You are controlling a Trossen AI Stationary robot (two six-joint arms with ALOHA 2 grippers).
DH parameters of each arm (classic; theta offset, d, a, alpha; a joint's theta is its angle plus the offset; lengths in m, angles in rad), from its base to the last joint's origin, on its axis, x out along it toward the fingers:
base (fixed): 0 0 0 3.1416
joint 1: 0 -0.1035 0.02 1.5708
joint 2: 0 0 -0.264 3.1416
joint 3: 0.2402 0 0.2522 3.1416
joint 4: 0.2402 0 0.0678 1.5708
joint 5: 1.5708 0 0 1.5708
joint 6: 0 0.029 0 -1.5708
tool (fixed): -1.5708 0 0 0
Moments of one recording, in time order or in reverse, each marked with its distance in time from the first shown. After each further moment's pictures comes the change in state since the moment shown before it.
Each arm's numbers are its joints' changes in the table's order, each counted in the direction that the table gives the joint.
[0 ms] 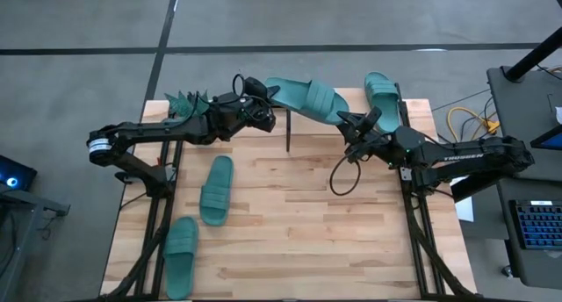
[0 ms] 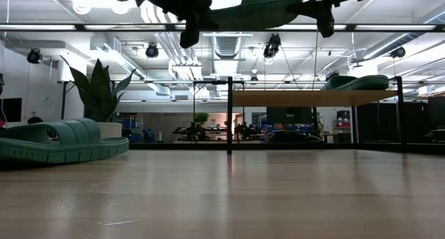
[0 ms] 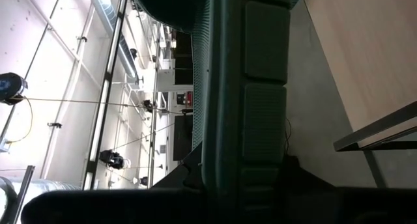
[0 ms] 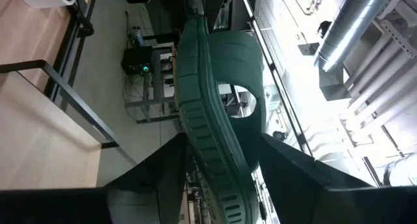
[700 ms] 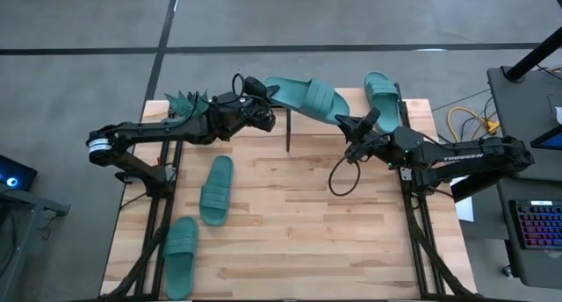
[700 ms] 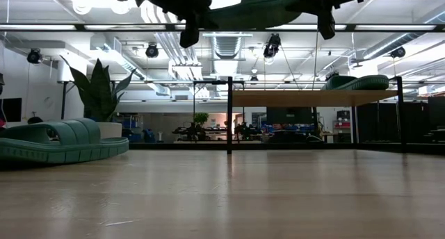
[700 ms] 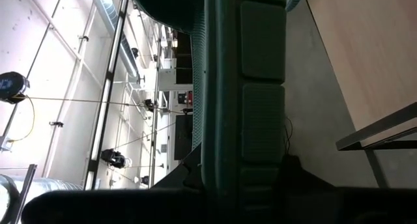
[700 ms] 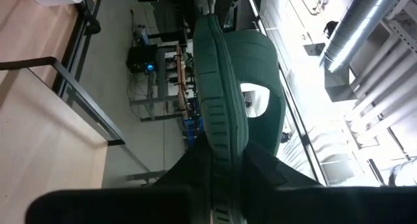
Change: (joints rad) left arm 0.000 0.000 0.000 -0.003 0.001 0.002; right arm 0.000 0.001 0.000 0.019 -0.002 0.005
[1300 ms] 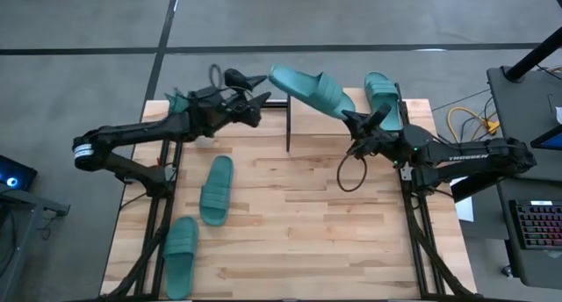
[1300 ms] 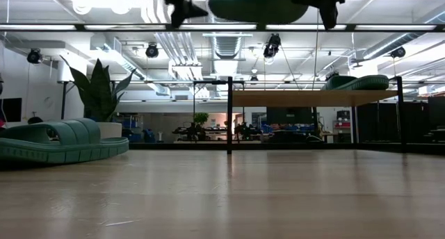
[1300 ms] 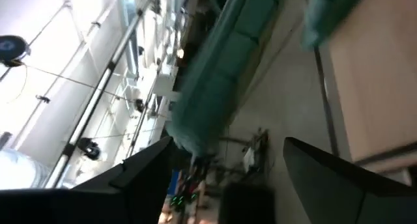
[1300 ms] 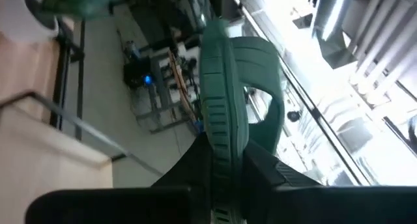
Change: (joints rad) left arm -0.024 -0.160 -0.006 0.104 -0.096 -0.243; right arm 0.001 -0.066 -0.002 -0.002 0.004 0.199
